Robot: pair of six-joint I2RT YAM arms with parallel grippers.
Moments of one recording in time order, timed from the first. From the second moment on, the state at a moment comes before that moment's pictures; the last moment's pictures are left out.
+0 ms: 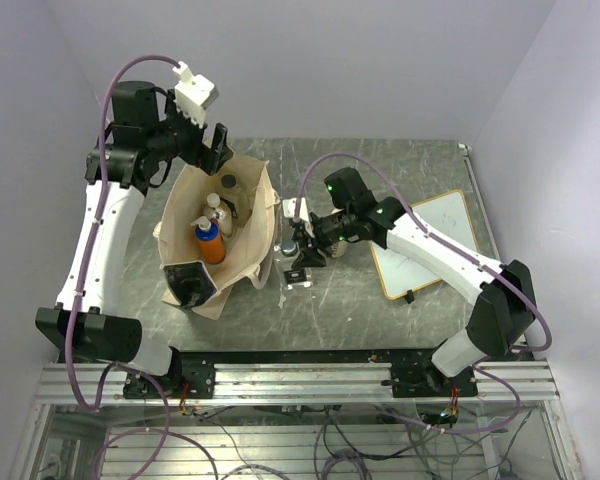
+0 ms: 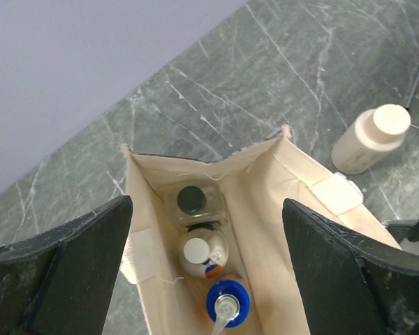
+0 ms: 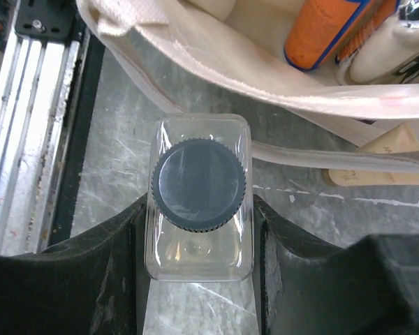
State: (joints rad) left arm -0.14 1.46 1.77 -0.72 0.48 0.33; right arm 0.70 1.56 1.33 -0.58 -0.79 -0.70
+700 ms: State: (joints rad) left arm -0.24 1.37 1.63 -0.74 0.52 0.34; right arm 0.71 1.45 0.94 -0.15 -0.66 -0.58
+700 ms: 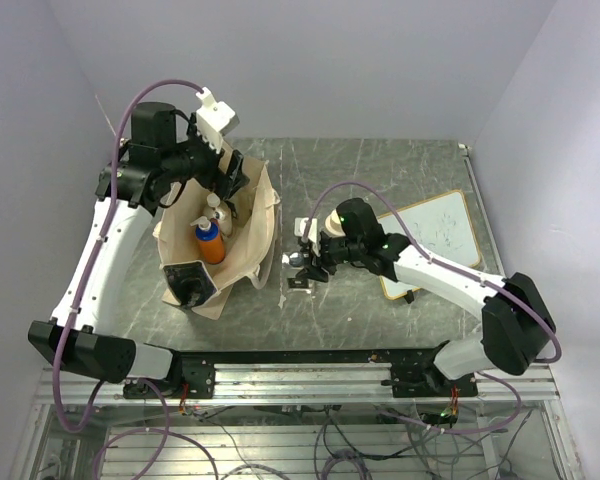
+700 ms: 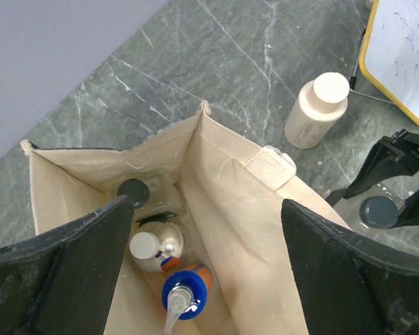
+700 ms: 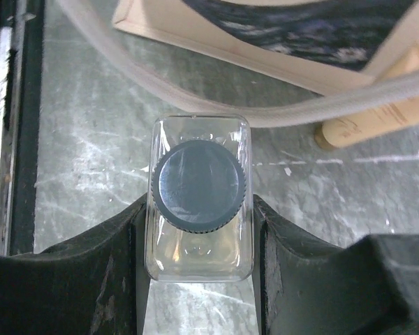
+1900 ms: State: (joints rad) left arm -0.41 1.33 1.55 -0.70 0.34 0.20; right arm 0.74 1.22 0.74 0.07 -0.14 -0.05
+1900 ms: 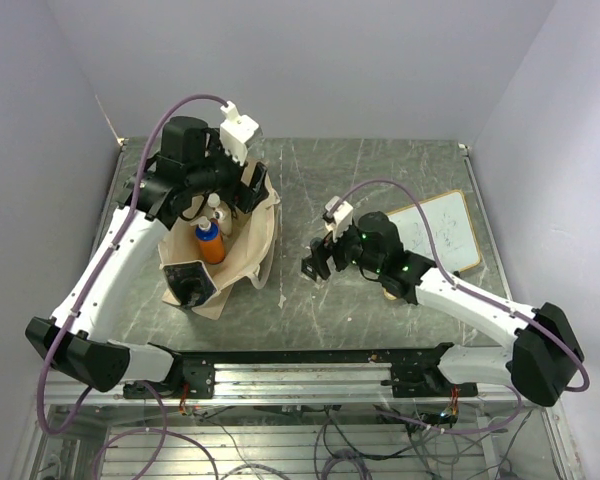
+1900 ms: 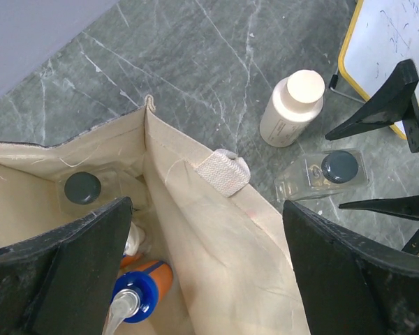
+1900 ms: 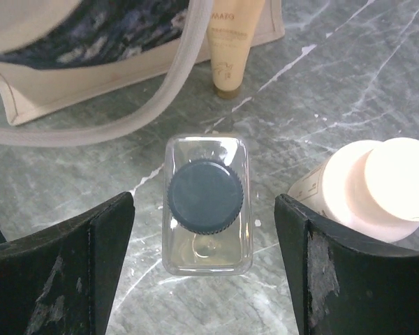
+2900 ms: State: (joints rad) left arm -0.95 1.53 1.52 -0.70 -0.12 -0.08; right arm 0.26 1.13 1.05 -0.14 0.04 0.08
